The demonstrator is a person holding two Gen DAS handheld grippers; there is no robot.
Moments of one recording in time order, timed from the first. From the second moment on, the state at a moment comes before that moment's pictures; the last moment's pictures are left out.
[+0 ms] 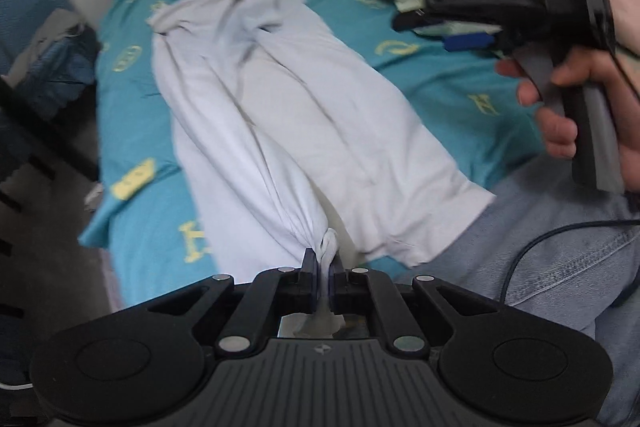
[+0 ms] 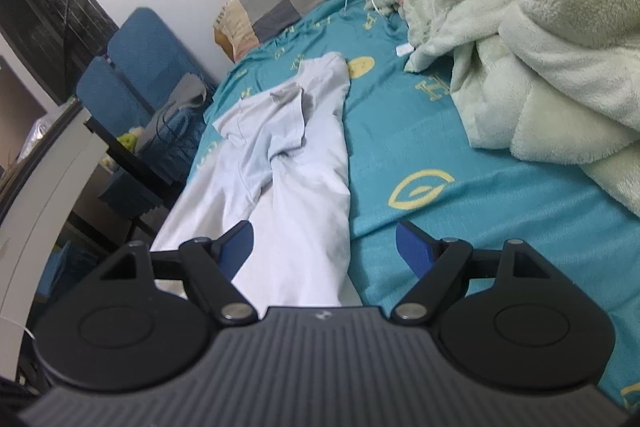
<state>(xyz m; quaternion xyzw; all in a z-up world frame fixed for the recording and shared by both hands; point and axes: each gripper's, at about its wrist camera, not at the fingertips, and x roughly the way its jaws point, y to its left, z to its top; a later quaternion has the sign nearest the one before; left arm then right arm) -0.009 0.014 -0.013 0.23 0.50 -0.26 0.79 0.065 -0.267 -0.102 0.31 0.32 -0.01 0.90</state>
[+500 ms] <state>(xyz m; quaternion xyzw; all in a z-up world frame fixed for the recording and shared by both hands) 0.038 0.063 -0.080 0.06 0.57 -0.24 0.78 0.079 -0.267 -0.141 0.34 0.45 0.04 0.82</state>
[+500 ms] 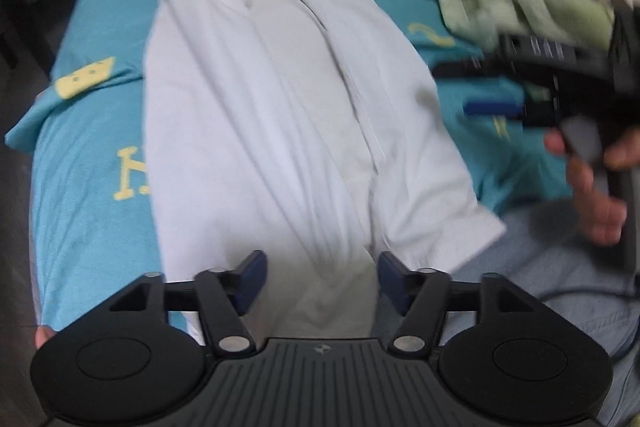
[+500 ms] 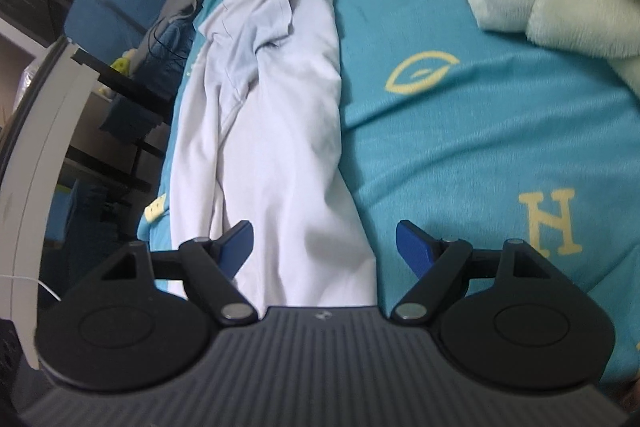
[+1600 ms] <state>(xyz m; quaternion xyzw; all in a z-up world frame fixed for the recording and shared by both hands) 0.079 0.087 -0.074 -0.08 0.59 -0.24 0.77 0.019 -0.186 -0.096 0.13 0.52 0.12 0.83</state>
